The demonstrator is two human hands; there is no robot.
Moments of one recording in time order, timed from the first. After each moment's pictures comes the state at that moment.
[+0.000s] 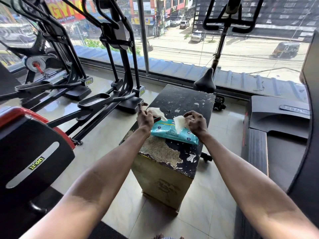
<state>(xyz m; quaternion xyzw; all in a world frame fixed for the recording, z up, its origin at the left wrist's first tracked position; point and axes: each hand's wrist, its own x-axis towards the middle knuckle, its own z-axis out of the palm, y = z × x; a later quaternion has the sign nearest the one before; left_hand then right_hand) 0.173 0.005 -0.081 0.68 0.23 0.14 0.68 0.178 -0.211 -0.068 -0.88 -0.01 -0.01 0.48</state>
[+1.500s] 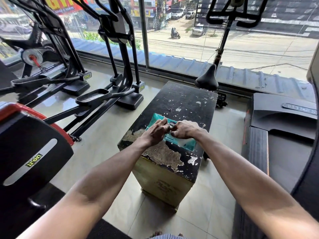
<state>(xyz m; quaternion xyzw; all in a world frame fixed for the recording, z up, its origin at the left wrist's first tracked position) 0.157 -0.004 -0.111 0.96 -0.24 0.06 0.13 0.192 -0.174 -0.062 -0.94 -0.20 0.25 0.08</state>
